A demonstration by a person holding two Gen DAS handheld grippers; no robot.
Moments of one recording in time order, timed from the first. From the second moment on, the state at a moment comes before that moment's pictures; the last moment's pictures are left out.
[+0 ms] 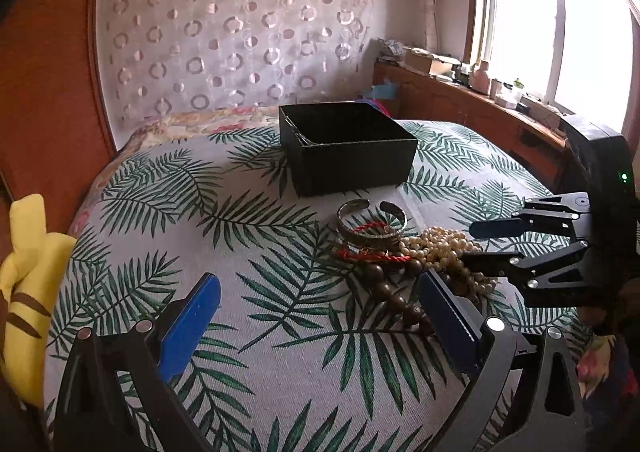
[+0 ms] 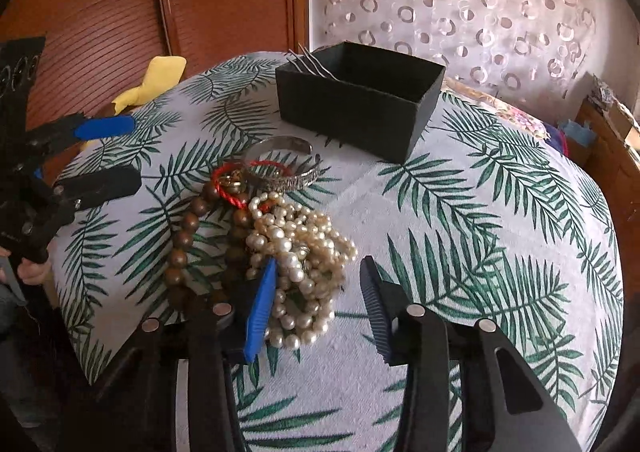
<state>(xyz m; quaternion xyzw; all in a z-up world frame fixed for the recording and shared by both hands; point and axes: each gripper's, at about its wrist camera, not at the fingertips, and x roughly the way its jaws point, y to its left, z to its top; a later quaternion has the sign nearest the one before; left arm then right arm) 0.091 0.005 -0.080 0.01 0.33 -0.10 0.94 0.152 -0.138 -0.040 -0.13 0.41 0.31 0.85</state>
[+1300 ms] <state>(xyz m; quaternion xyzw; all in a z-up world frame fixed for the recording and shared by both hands) 0.102 -0.029 -0.100 0.01 0.39 -0.15 0.91 0.120 -0.220 0.045 -0.03 0.29 0.27 0.92</state>
